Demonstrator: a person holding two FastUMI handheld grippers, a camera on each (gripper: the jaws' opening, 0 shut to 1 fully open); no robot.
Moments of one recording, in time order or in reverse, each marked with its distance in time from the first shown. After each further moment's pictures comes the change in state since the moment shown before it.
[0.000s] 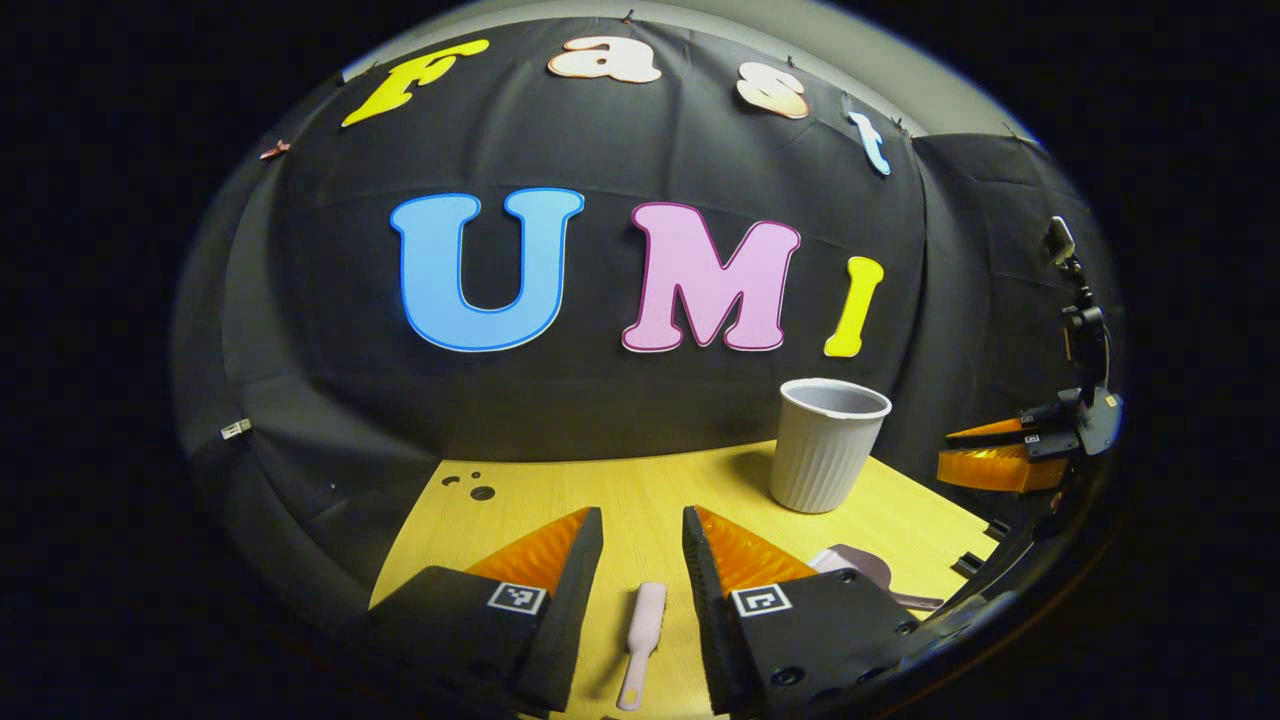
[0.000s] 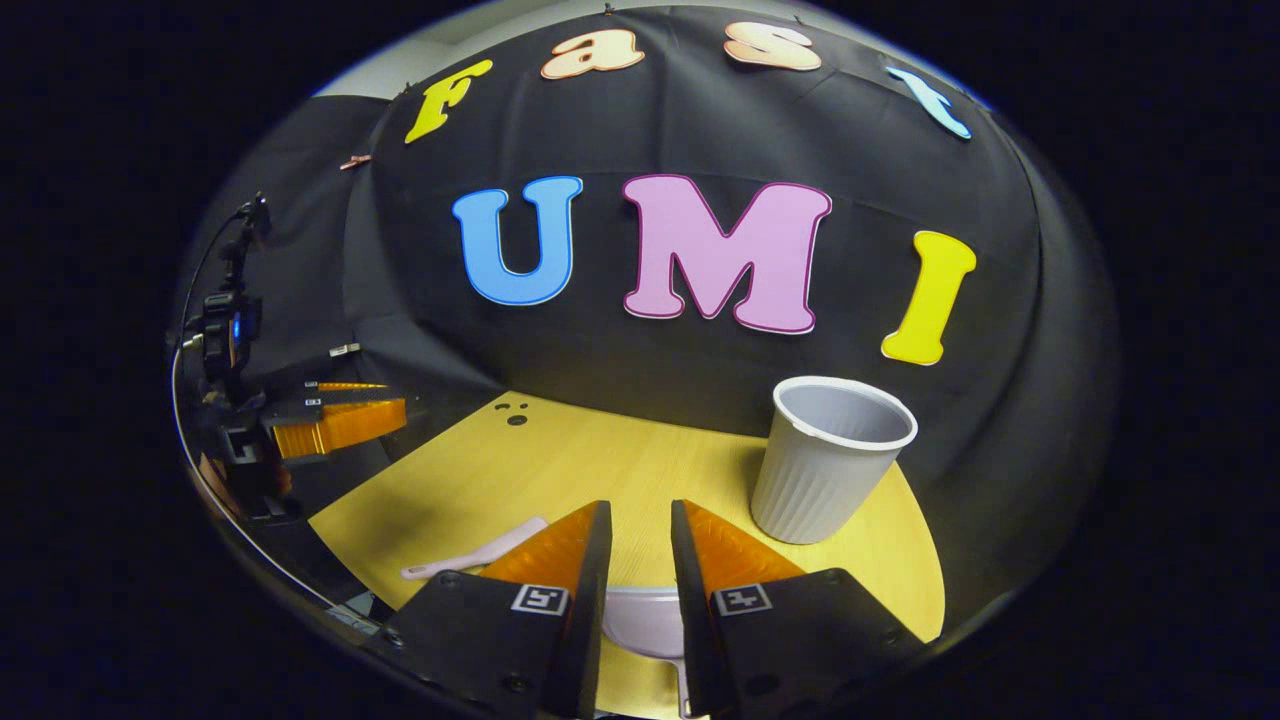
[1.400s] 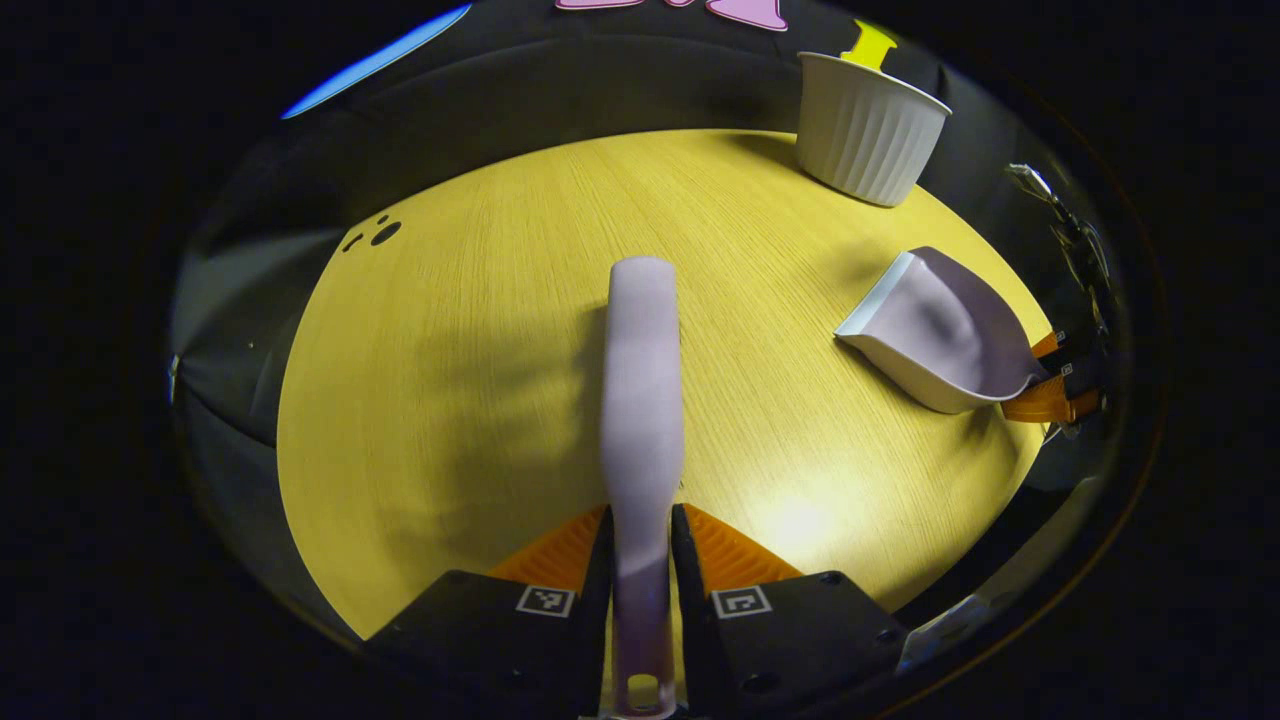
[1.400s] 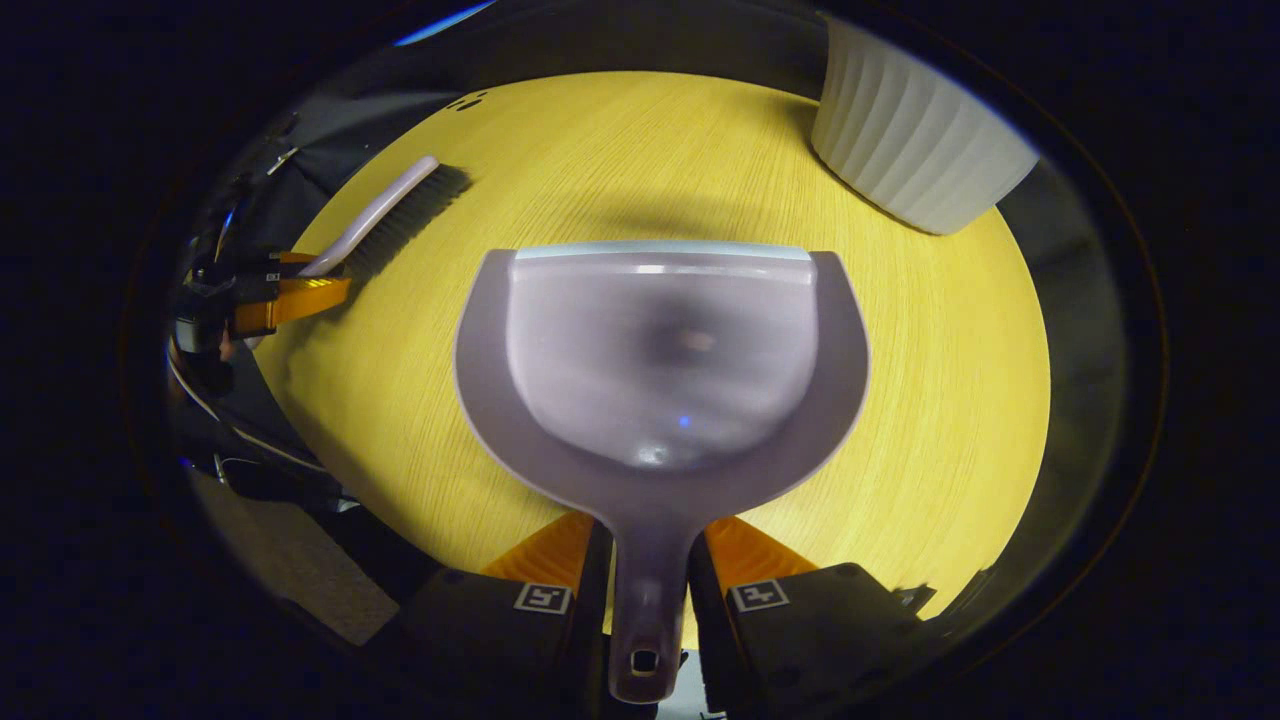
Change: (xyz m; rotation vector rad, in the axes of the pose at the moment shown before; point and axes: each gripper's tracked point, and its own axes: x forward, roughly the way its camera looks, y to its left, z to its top) left arm 0.068 -0.004 -0.306 0.104 0.852 -0.038; right arm 0.026 -0.051 -0.331 0.006 0.996 0.107
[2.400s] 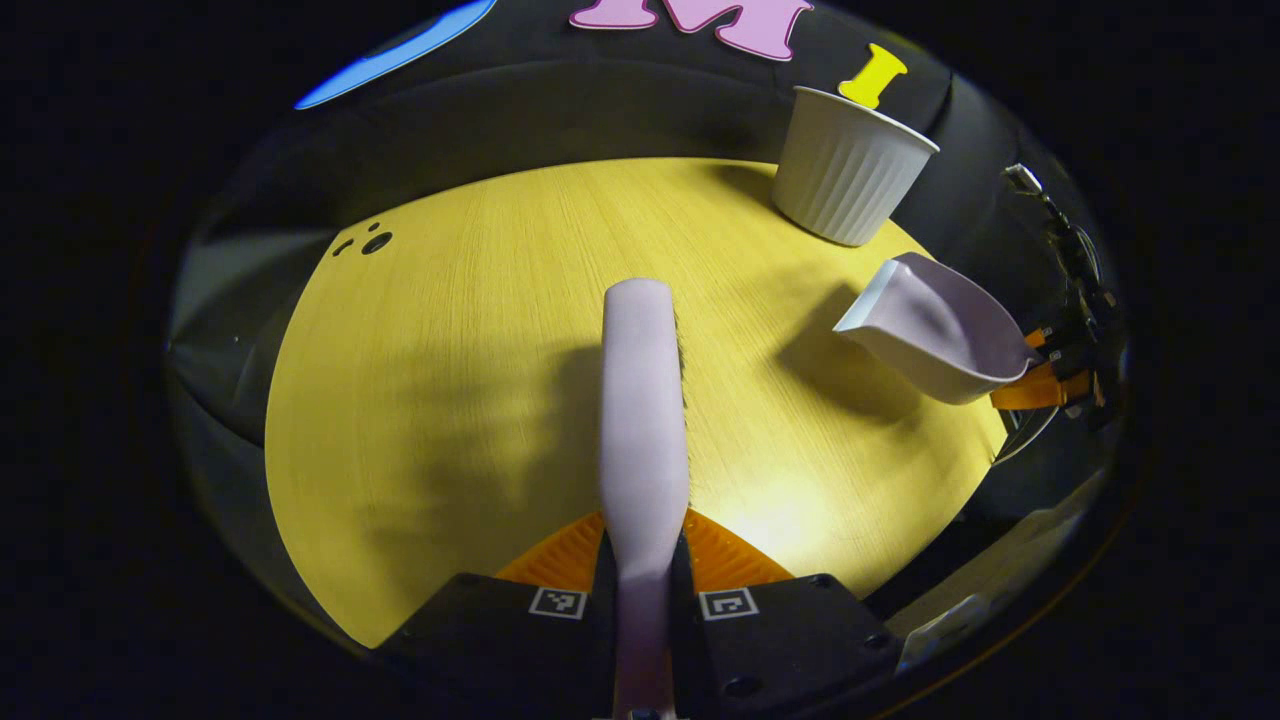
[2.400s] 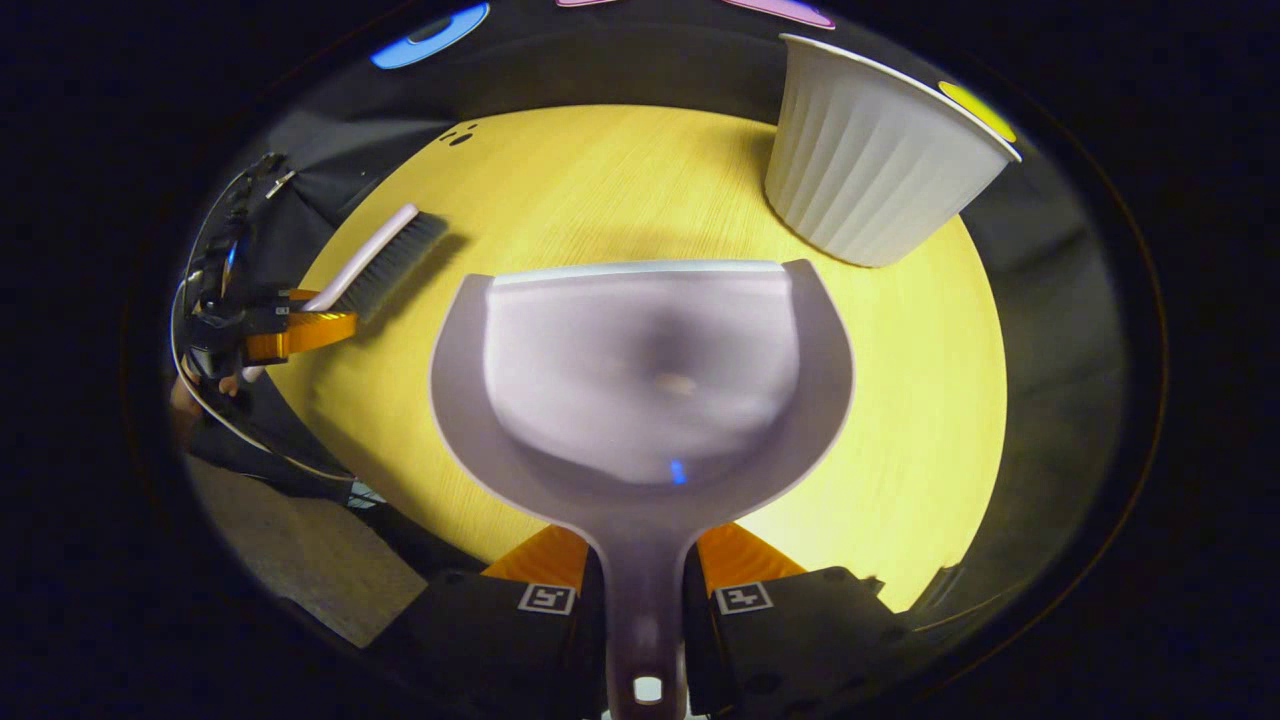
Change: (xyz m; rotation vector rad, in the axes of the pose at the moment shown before) left arm -0.019 0.000 0.012 -0.033 -0.035 -0.100; right arm -0.009 -0.014 0.031 0.044 -0.054 -0.018
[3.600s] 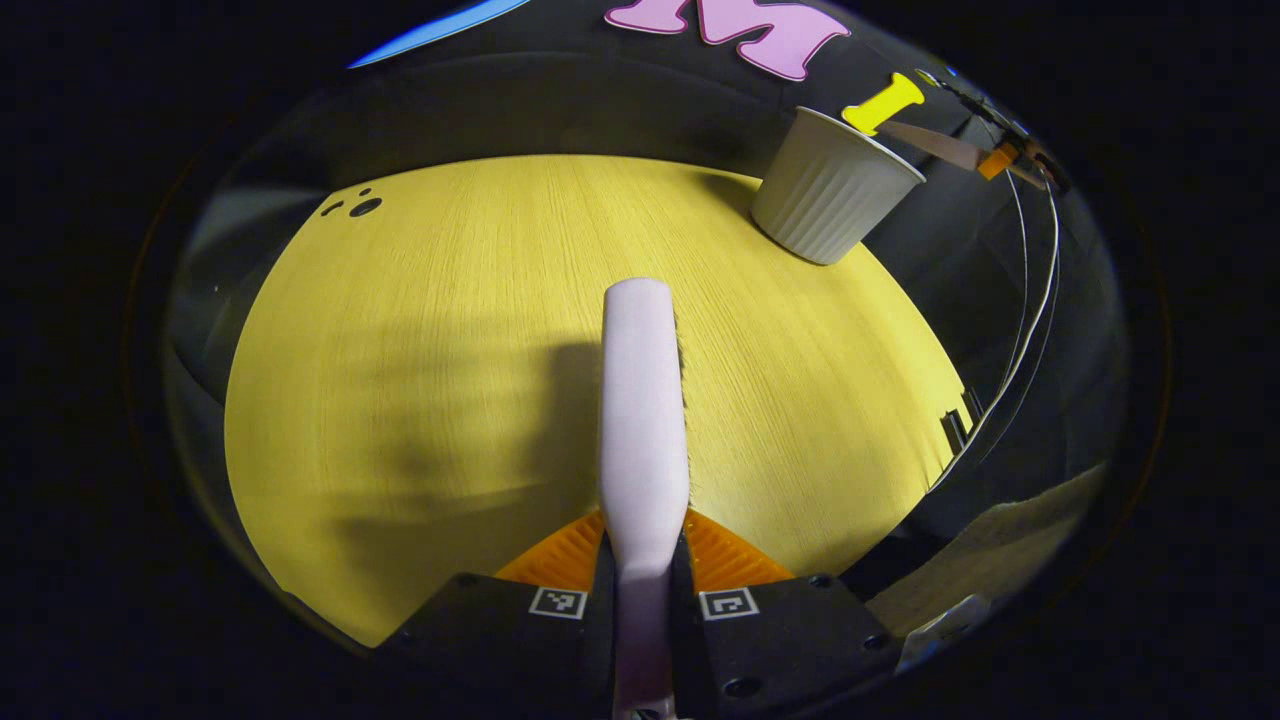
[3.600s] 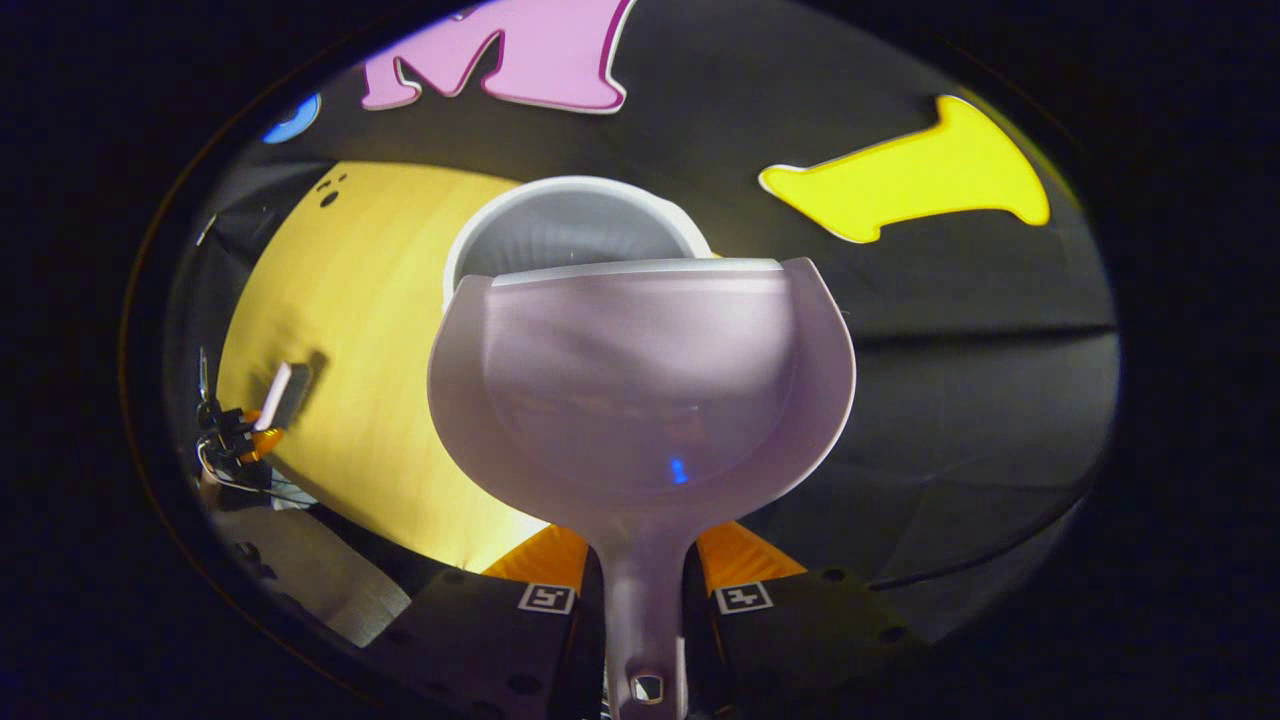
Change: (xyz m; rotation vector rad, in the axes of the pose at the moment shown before) left arm -0.024 -0.024 -0.011 -0.105 -0.015 -0.148; right arm -0.232 -0.241 0.230 -0.070 0.078 -0.325
